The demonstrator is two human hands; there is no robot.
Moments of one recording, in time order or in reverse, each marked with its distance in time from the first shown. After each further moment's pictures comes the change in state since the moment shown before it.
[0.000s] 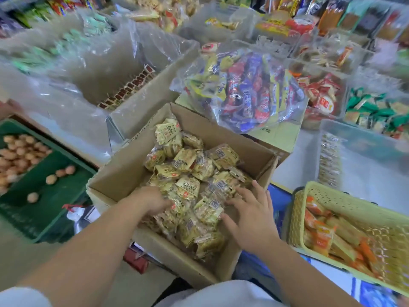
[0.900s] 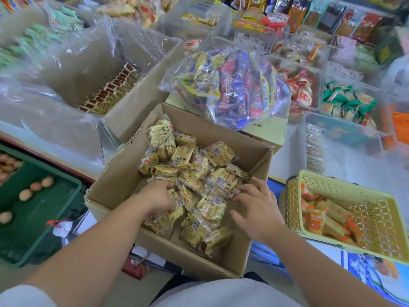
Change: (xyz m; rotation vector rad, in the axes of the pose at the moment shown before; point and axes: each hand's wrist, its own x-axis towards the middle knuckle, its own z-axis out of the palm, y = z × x) left_hand 0.007 -0.001 -0.014 -0.317 -0.049 0.240; right_hand 0.000 -0.005 -0.005 -0.060 -0.022 0.072
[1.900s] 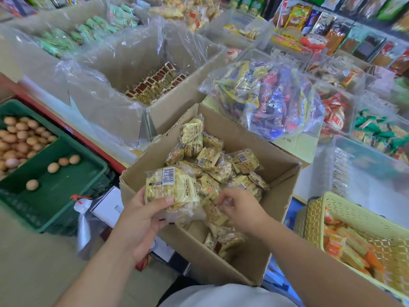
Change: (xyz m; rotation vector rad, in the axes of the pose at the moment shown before) left_hand -0.130 -0.055 0.020 -1.607 0.212 0.255; right_hand 0.045 -0.081 0.001 0.383 -0.171 -0.173
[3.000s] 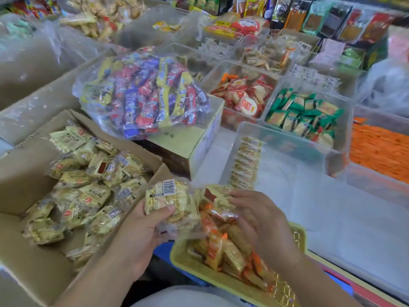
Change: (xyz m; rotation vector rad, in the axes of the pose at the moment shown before) left_hand 0.006 -0.187 0.349 0.212 0.084 -0.079; right_hand -0.164 0.311 -0.205 0.184 0.565 -0.384
